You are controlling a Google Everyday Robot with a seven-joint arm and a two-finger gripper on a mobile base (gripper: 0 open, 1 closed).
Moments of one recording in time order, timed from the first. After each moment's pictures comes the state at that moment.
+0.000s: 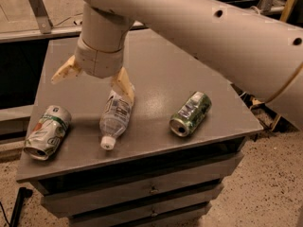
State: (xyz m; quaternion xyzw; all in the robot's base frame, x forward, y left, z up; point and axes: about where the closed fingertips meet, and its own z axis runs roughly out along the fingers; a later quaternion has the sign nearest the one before) arm 0.505 0.135 0.892 -0.98 0.04 -0.01 0.17
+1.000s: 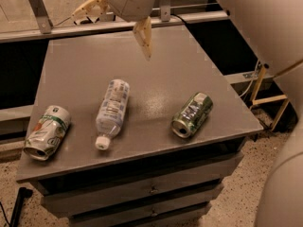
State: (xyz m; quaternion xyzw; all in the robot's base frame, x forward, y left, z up) arm 0.576 0.082 0.993 -0.96 0.07 -0.06 0.25
